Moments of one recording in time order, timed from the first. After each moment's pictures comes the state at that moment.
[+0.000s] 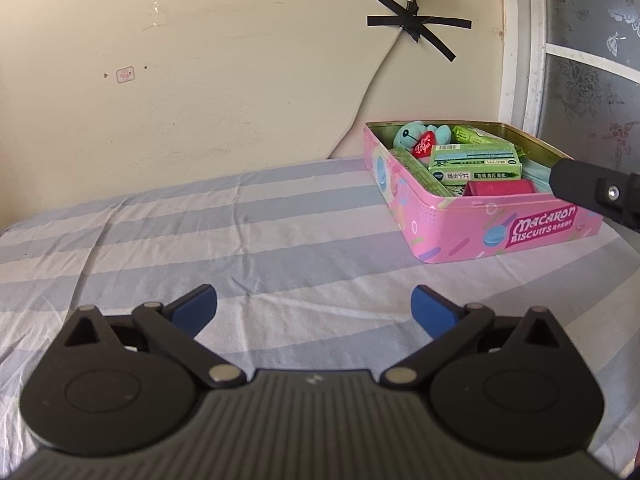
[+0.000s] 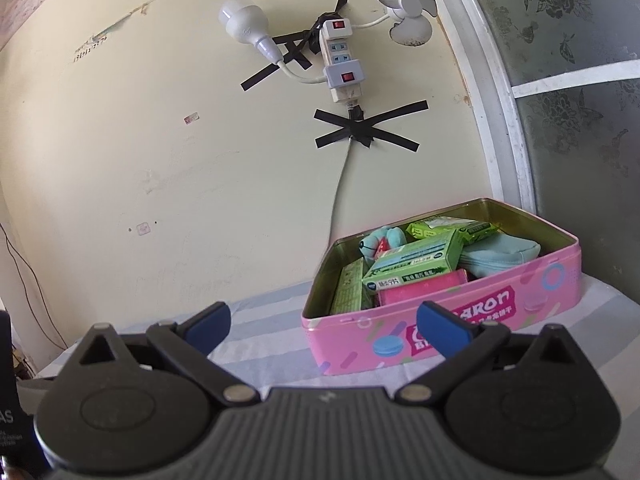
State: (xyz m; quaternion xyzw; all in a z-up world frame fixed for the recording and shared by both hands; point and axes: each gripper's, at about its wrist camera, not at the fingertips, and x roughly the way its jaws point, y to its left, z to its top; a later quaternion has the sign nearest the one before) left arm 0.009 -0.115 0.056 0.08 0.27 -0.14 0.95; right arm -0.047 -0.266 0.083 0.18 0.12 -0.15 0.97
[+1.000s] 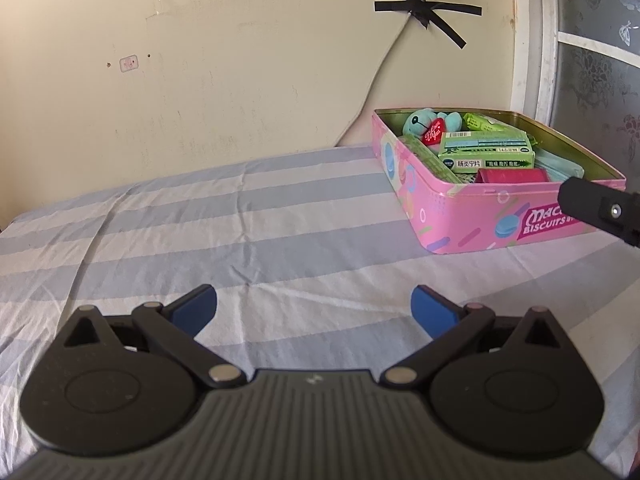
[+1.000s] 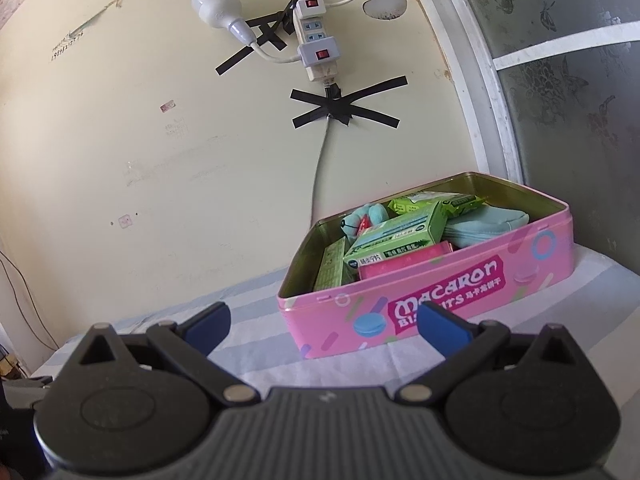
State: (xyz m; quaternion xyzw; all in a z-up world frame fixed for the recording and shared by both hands) left arm 0.017 -0.123 0.047 0.09 0.28 -0.12 0.95; right arm -0.045 -0.278 0.064 0.20 0.13 -0.16 0.96
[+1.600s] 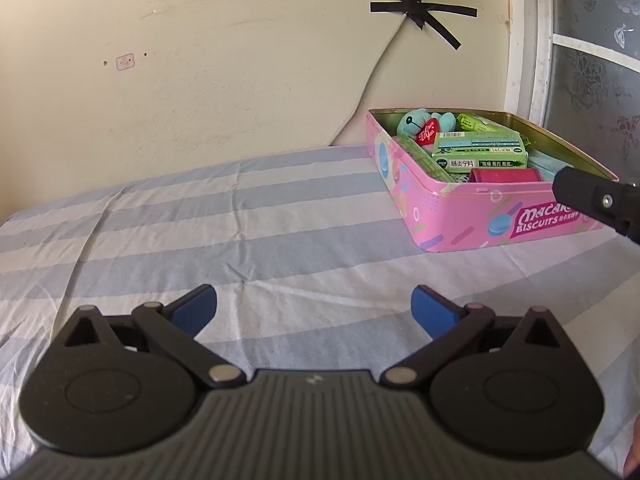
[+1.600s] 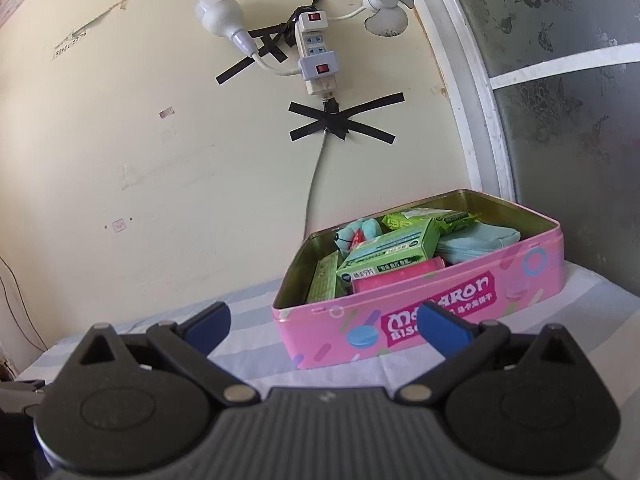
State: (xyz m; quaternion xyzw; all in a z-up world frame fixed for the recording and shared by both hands) left arm 0.014 -0.120 0.048 0.08 0.28 -0.13 0.95; right arm -0.048 -0.273 0.068 0.18 0.12 -0.18 0.96
